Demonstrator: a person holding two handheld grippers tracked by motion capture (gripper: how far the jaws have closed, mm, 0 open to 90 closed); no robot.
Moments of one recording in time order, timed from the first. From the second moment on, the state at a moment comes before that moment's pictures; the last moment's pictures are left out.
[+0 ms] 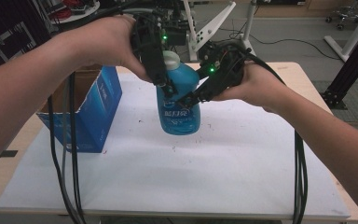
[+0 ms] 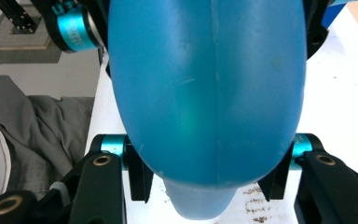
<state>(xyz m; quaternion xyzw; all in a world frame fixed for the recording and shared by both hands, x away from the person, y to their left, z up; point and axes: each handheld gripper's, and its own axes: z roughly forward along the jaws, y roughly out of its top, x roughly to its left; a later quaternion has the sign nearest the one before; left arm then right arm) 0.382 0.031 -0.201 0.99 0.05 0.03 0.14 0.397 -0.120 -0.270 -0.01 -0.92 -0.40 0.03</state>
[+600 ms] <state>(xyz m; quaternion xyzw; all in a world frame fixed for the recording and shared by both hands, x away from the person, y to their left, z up) 0.383 0.031 -0.201 0.99 0.05 0.03 0.14 0.397 -0.121 -0.269 -0.01 -0.92 -0.40 0.02</state>
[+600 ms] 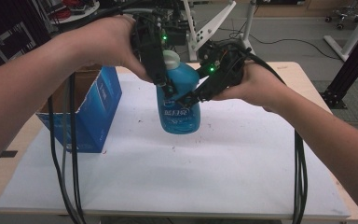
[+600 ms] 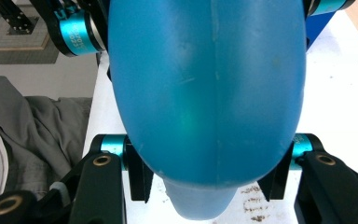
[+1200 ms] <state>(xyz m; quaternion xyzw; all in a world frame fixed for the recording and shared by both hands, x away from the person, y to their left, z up) 0.383 0.031 -0.201 0.99 0.05 0.03 0.14 0.397 -0.121 -0.269 -0.01 -0.92 -0.40 0.02</state>
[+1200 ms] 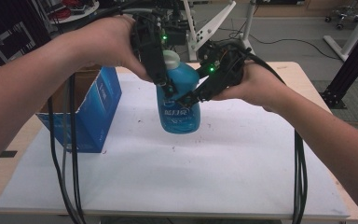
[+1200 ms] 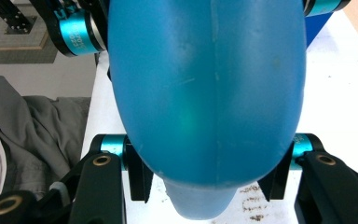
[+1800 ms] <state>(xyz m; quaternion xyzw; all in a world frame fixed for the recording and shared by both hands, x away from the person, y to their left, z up) 0.383 0.038 -0.200 0.99 0.05 0.02 0.15 0.394 -0.120 -0.273 -0.01 -0.92 -0.39 0.03</state>
